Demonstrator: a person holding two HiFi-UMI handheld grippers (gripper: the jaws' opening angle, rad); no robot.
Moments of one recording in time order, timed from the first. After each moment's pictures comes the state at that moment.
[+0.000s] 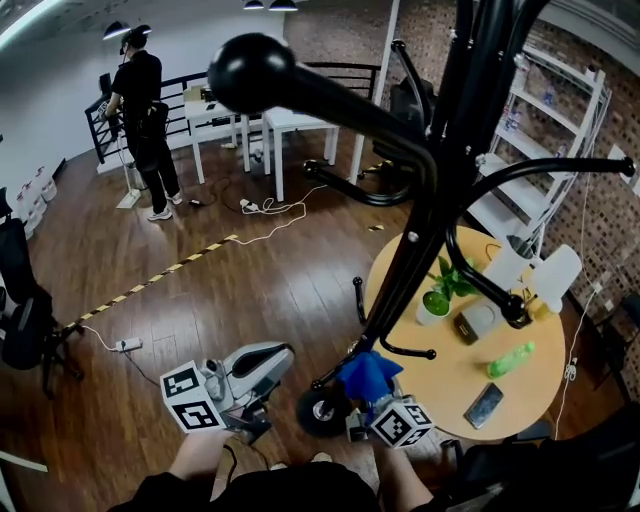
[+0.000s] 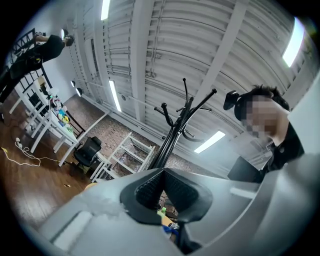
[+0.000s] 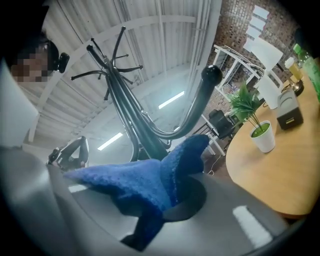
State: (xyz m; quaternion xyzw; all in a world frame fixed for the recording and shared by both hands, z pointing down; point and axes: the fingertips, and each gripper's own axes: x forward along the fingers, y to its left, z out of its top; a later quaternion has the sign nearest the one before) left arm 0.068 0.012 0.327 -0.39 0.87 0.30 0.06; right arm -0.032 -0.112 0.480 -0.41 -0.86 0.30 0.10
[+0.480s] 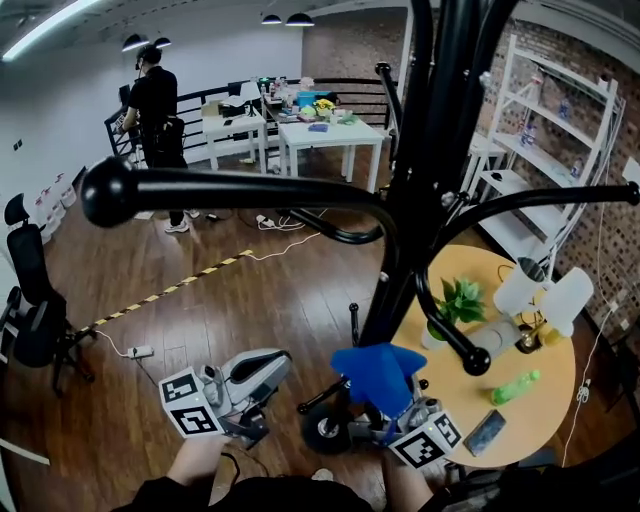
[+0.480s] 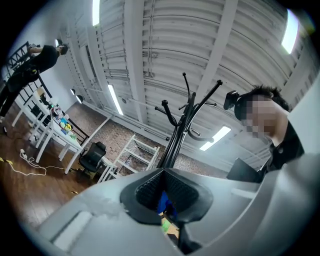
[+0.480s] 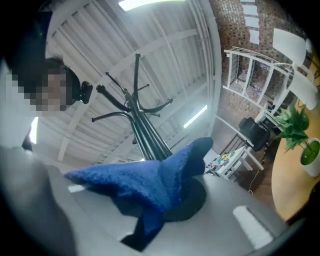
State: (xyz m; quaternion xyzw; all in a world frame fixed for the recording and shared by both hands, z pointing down) left arm 0.035 0.000 0.308 -0.36 0.89 0.28 0.06; right arm -0.035 -0.122 0.297 -0.51 -0.78 0.36 -0.05
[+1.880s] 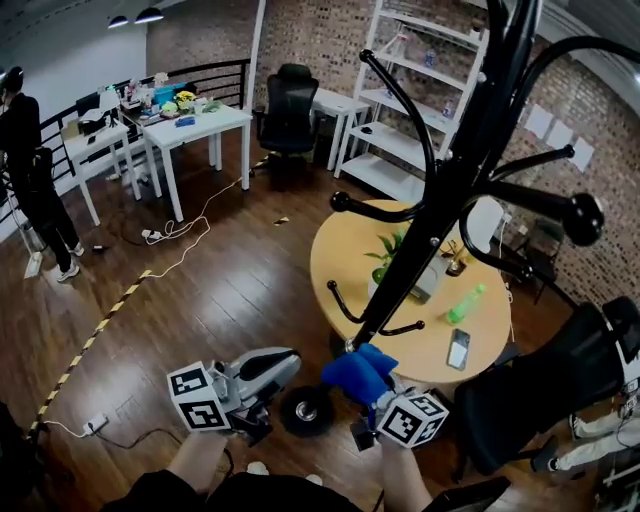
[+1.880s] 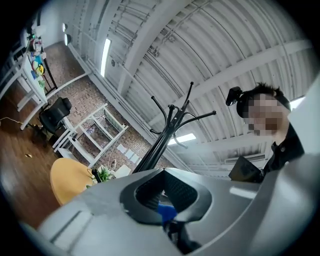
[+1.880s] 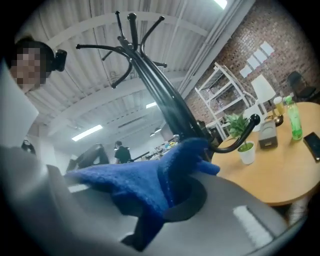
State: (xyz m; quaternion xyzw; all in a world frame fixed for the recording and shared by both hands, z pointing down) left arm 0.036 0.069 0.342 -0.60 0.73 0.33 -0.02; right arm 0.007 -0.052 0.433 -0.26 -0.93 0.23 0.10
